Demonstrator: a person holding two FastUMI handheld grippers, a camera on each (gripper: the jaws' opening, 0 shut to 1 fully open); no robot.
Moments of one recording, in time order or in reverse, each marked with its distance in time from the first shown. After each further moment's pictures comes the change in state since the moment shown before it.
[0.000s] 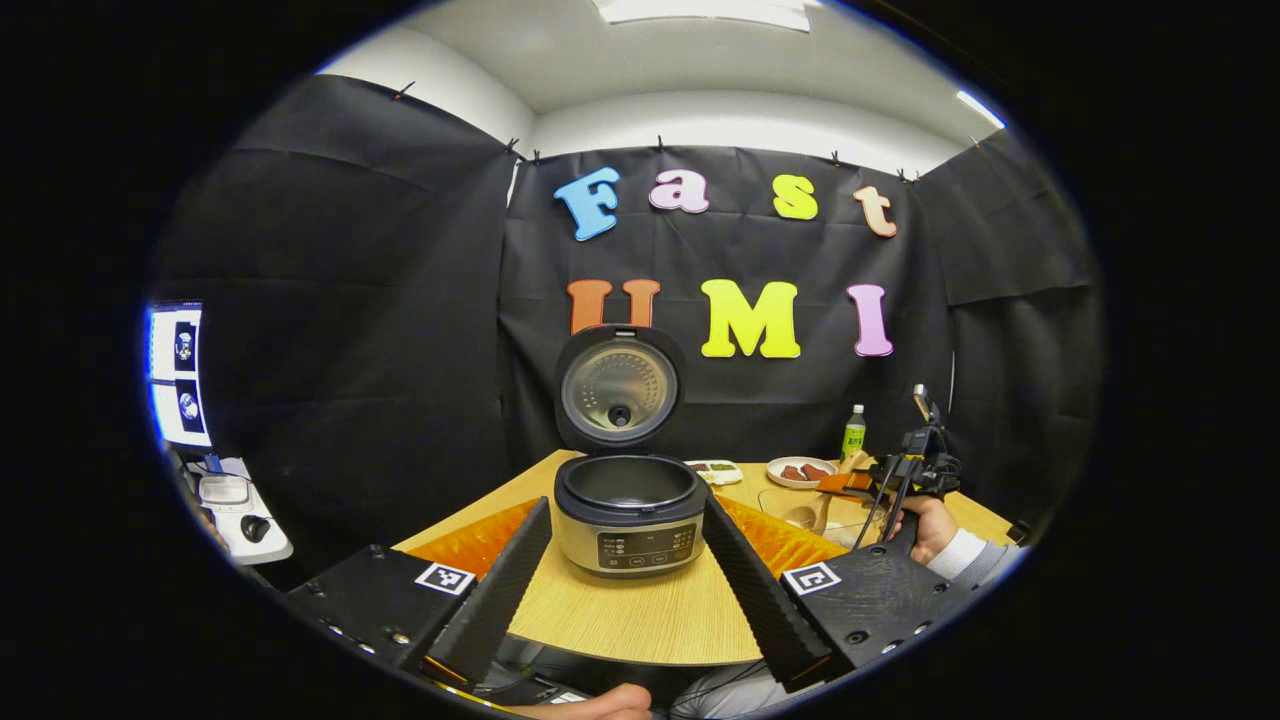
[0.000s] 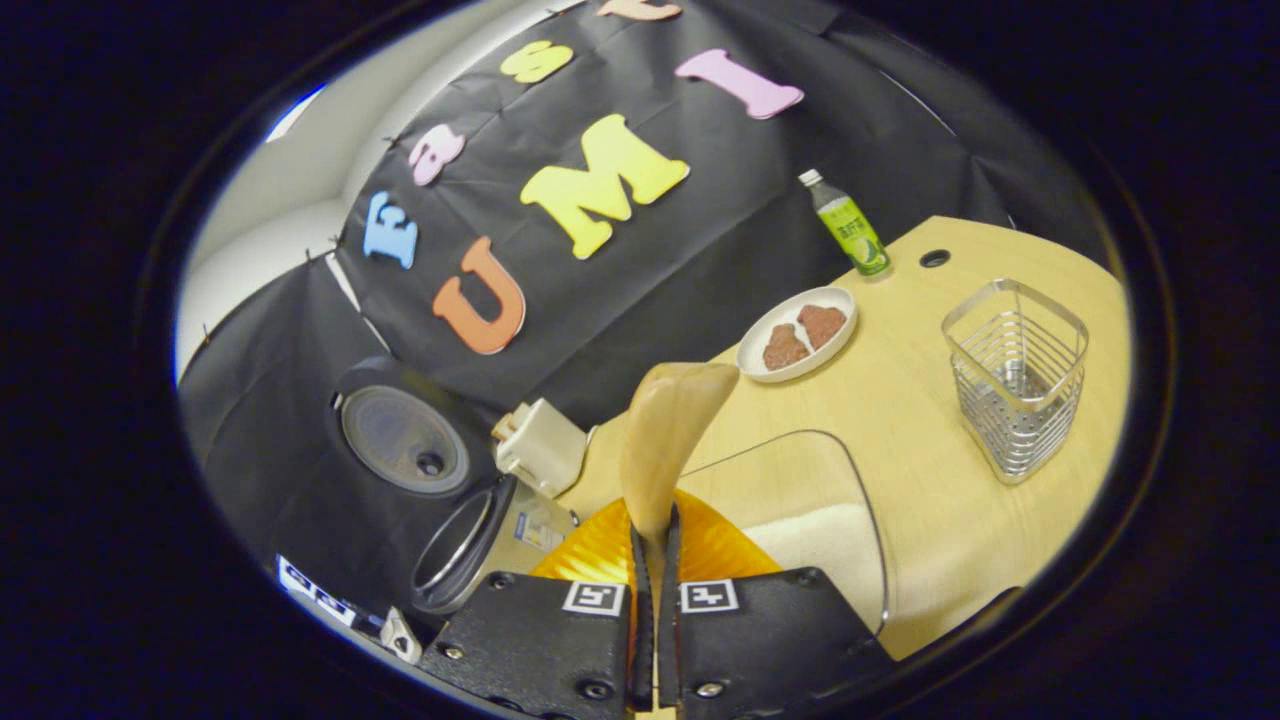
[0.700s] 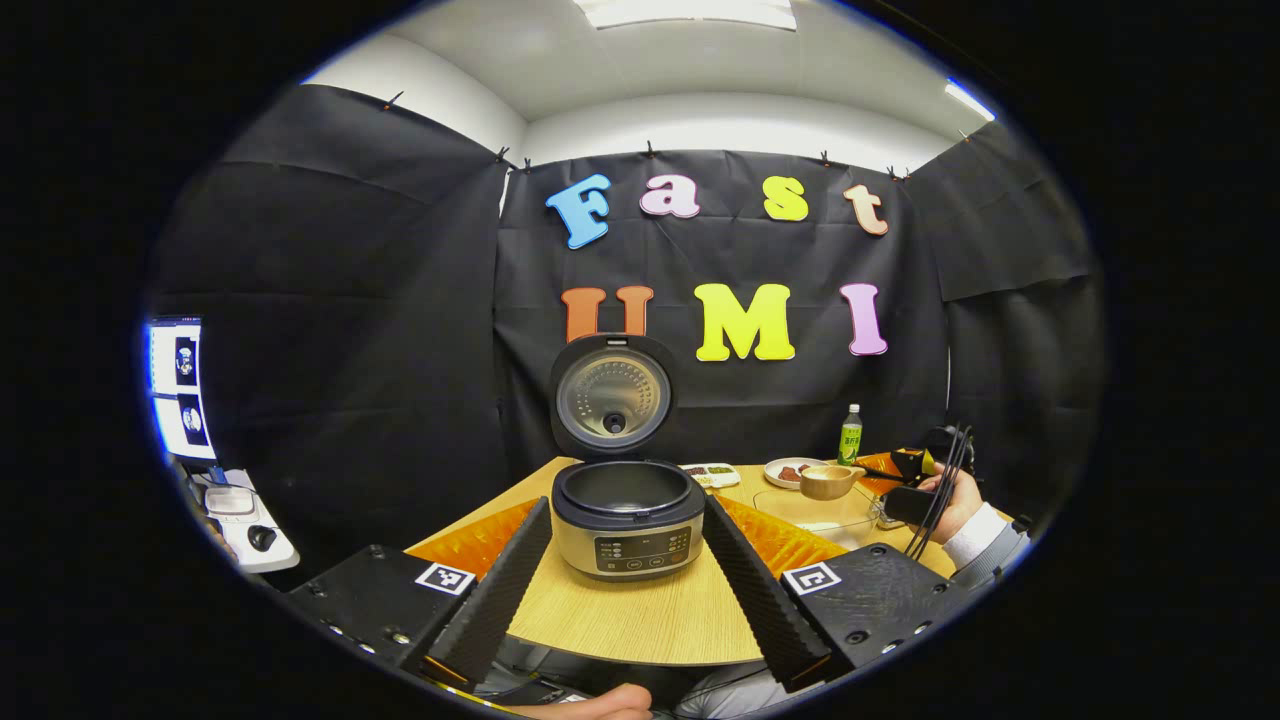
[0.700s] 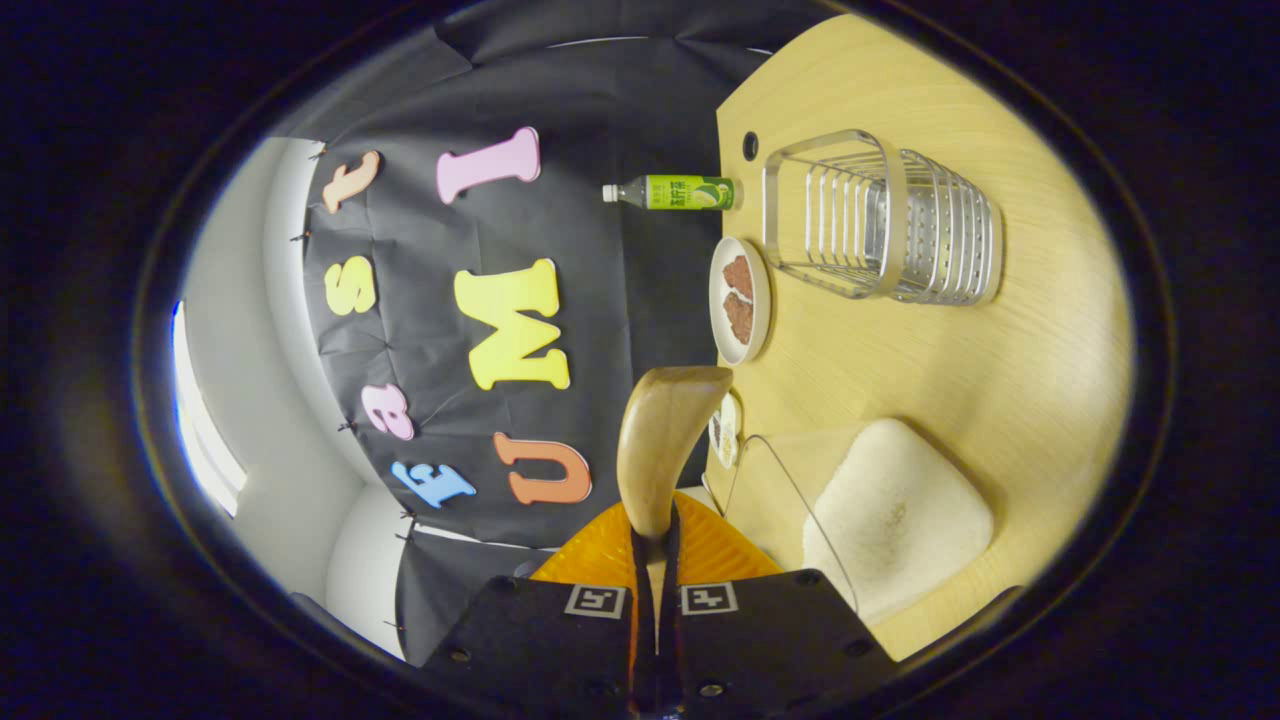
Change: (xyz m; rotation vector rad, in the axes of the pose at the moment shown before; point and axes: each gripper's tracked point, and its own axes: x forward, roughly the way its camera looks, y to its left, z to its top) left arm -0.010 -0.005 0.008 0.038 -0.020 -0.004; right arm -0.028 -0.011 0.052 0.821 -0.090 0.173
